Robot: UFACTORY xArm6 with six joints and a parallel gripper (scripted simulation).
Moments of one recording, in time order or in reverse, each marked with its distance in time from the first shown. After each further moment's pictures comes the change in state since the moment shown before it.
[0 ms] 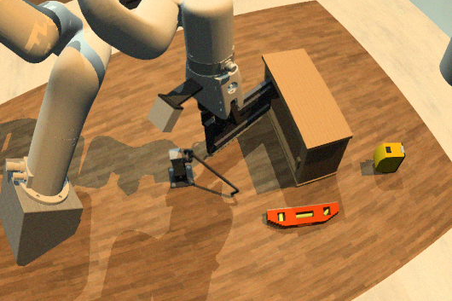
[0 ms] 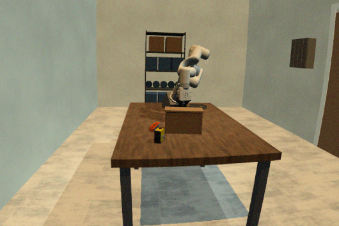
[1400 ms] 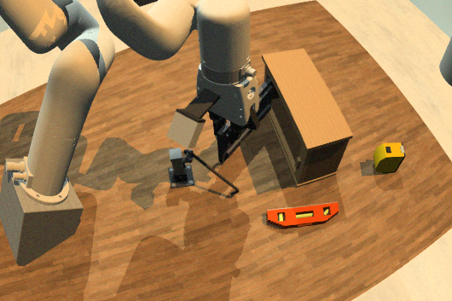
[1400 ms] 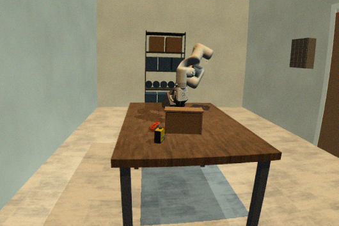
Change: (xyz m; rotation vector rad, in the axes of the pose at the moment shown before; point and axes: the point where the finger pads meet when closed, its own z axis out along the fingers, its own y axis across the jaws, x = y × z) arm -0.004 -0.030 0.000 0.000 0.000 -0.187
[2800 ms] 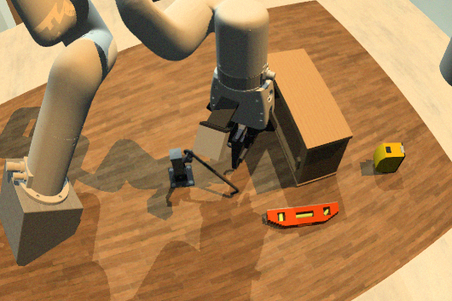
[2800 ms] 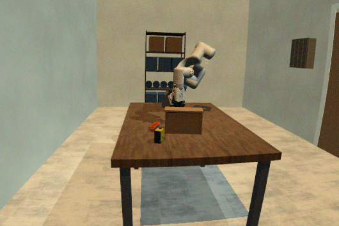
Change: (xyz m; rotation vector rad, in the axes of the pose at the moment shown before) arm -0.003 -0.028 0.000 -0.002 -0.001 -0.181
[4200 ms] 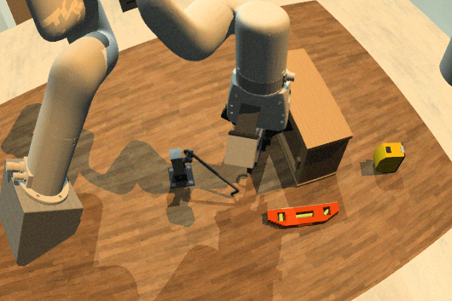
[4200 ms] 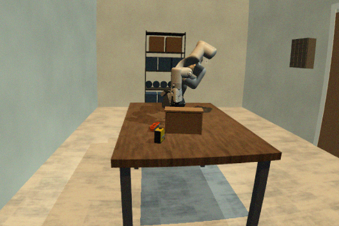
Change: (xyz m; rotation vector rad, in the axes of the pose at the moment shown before) arm -0.003 -0.029 0.000 -0.001 -0.001 -0.179
